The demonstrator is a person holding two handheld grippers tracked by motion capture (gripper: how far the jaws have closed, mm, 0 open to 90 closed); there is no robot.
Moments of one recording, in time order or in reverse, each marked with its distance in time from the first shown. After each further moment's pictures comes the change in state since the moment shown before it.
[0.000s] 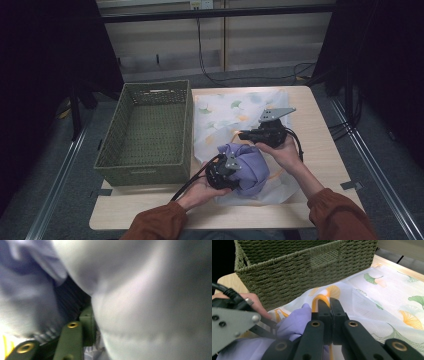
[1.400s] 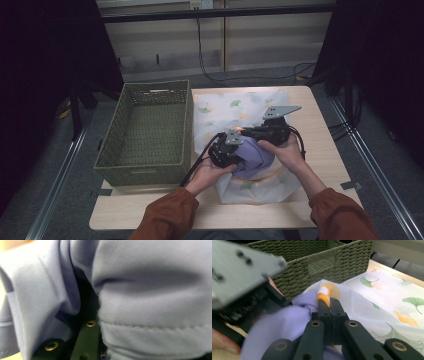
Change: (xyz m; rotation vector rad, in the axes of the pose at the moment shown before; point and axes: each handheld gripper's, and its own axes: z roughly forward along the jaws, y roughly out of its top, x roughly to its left) left arm 0.029 0.038 -0.005 -0.150 0.106 -0.108; right arm -0.002 0.004 -0.010 -0.032 -0.012 0.016
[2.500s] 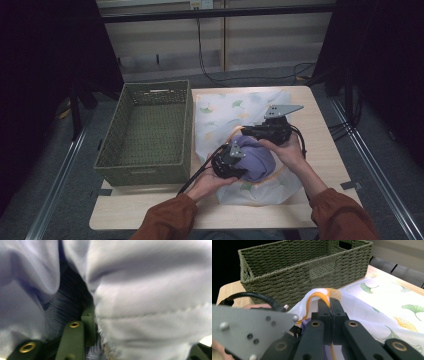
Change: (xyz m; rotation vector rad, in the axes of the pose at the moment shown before) left arm -0.009 -0.025 0.021 0.074 -0.025 0.038; right arm 0.004 0.006 -0.005 -0.023 -0.006 -0.017
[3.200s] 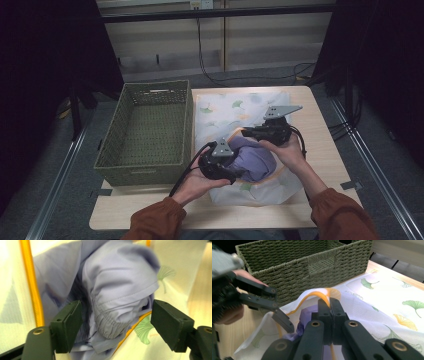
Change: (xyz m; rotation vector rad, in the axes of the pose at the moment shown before) left arm -0.004 0.002 -0.062 -0.146 -0.038 0.006; right arm -0.002 -0.004 0.002 0.026 0.000 0.006
